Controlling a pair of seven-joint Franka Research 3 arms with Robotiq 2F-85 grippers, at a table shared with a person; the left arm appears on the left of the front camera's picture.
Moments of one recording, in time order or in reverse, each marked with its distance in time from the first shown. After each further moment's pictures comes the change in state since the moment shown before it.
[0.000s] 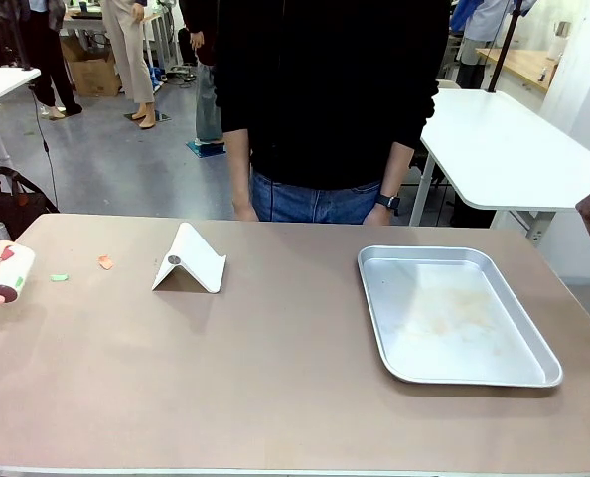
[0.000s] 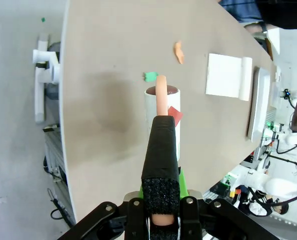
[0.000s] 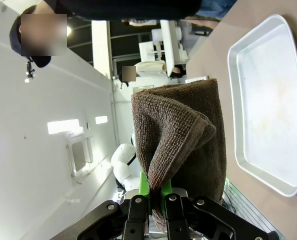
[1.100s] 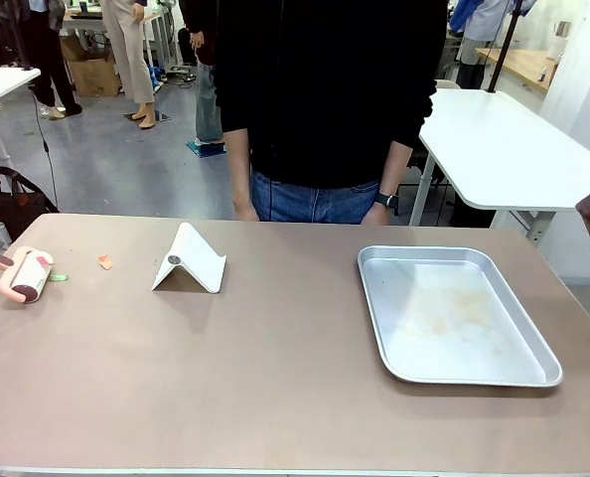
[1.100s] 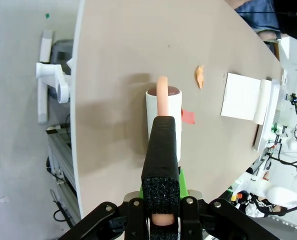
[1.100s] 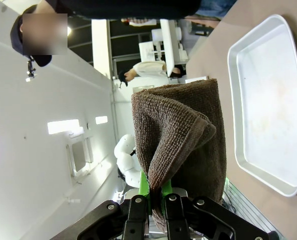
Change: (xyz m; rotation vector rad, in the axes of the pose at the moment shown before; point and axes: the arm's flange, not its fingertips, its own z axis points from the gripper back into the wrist) left arm 0.060 0.019 -0.038 0.020 0.047 0.029; right arm 0.000 0.000 0.000 0.000 0.000 0.000
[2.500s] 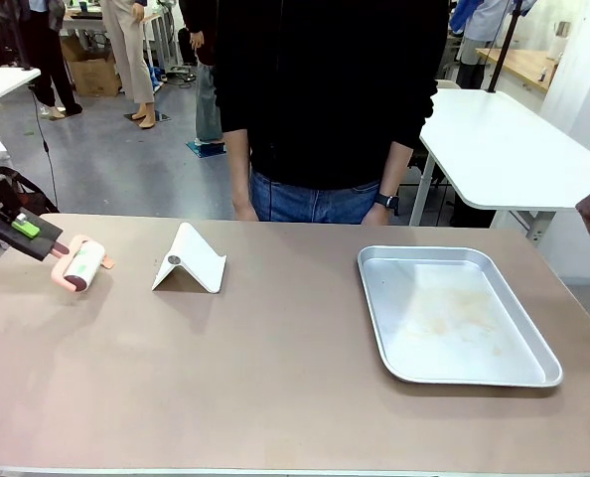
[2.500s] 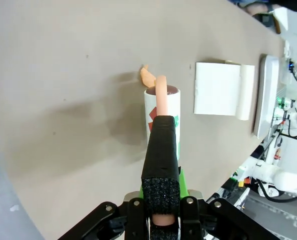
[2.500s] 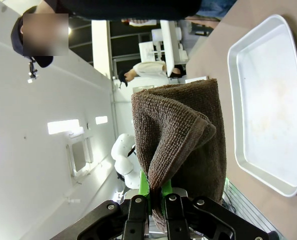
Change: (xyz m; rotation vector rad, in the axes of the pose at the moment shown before) left arm 0.021 -0.090 -0.047 0.021 0.083 -0.130; right arm 0.000 0.000 0.000 0.000 0.000 0.000
